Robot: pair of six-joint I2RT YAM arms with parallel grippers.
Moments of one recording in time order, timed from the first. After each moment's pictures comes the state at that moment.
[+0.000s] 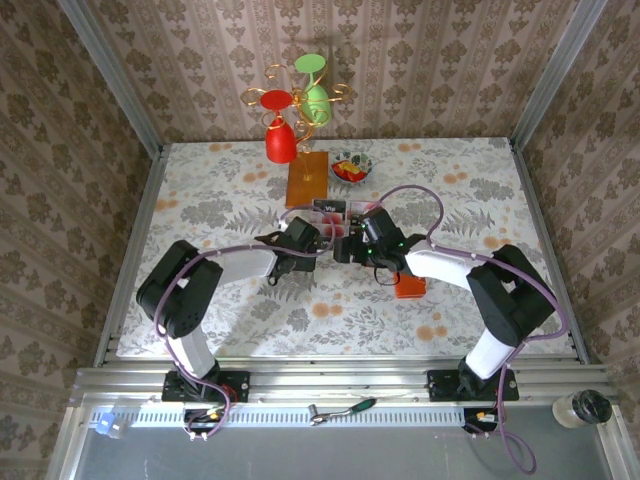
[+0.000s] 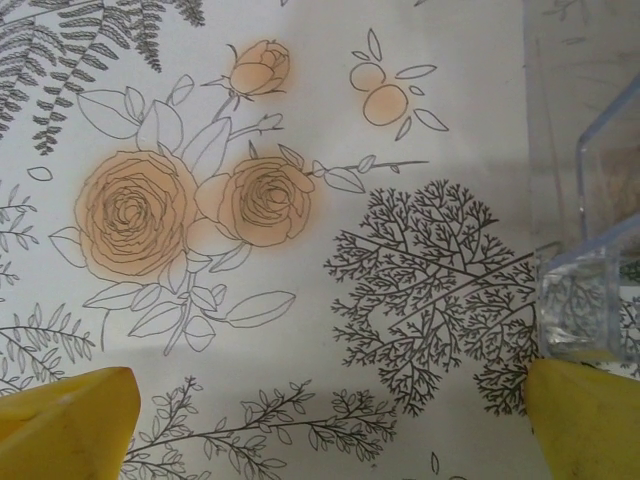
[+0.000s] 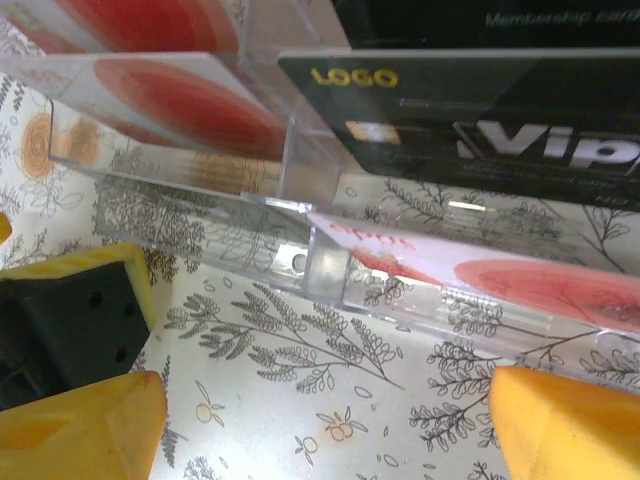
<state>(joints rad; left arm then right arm) -0.72 1.75 0.93 -0.28 -0.39 -0.46 0.58 1.66 0.90 -0.12 -0.09 0.63</state>
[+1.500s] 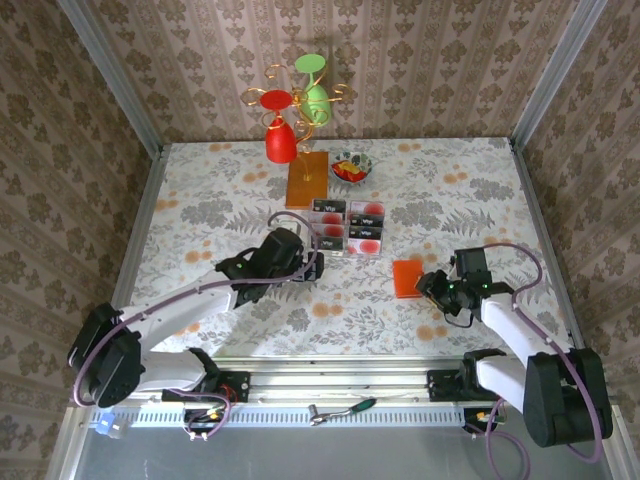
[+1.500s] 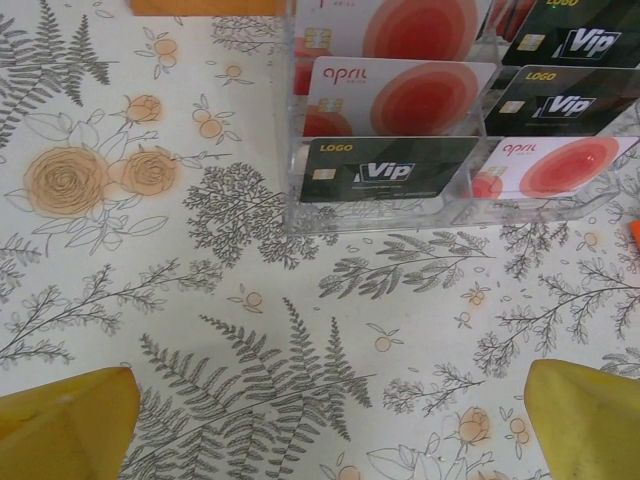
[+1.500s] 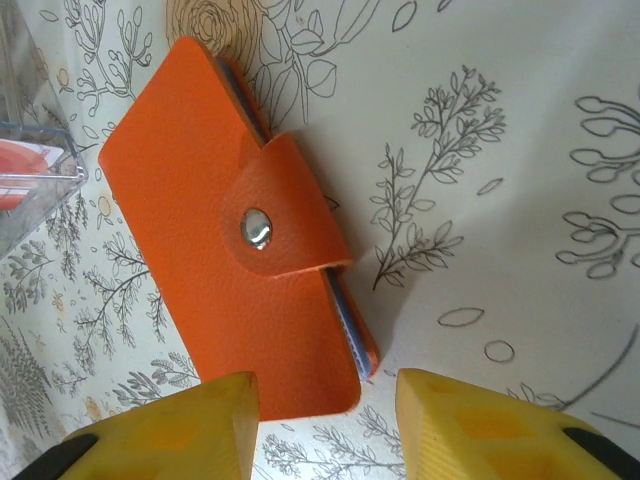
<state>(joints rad) -0.86 1.25 0.78 -0.34 -0.23 -0.56 0.05 1.06 0.38 -0.37 -0.34 0.77</state>
